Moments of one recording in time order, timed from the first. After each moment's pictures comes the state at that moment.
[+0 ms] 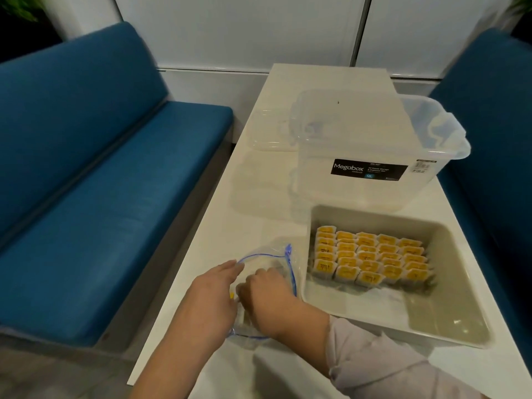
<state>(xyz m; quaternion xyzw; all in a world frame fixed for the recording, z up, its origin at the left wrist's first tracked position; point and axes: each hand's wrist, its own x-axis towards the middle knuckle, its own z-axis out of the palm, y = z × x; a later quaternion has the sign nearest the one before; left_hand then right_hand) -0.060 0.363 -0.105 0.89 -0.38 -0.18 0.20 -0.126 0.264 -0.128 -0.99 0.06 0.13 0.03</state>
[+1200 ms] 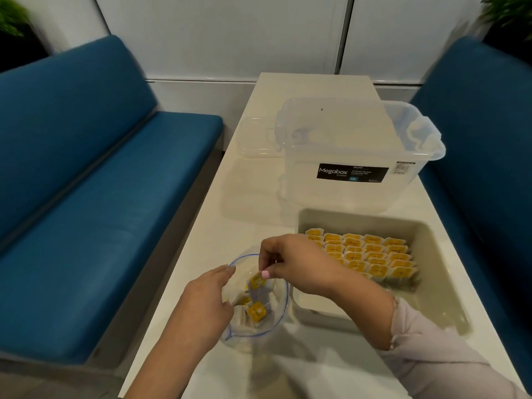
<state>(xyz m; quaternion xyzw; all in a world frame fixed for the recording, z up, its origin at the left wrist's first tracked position) -0.064 0.359 -0.098 0.89 -0.37 -0.20 0.20 -0.156 0.202 -0.072 -0.89 0.19 0.02 0.41</state>
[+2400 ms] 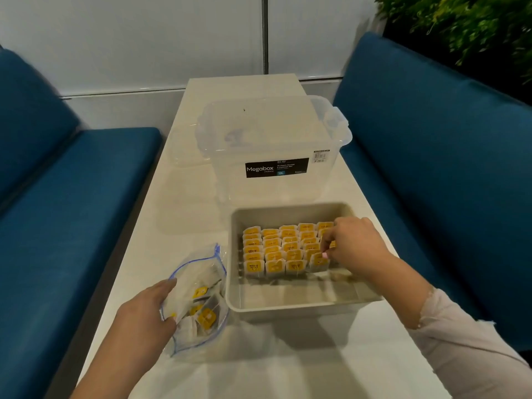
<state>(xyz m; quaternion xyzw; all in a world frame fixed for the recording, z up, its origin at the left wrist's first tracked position) -0.077 0.345 -0.088 0.90 -0.37 -0.20 0.14 -0.300 0.104 -0.100 -0.90 0.43 0.02 0.04</state>
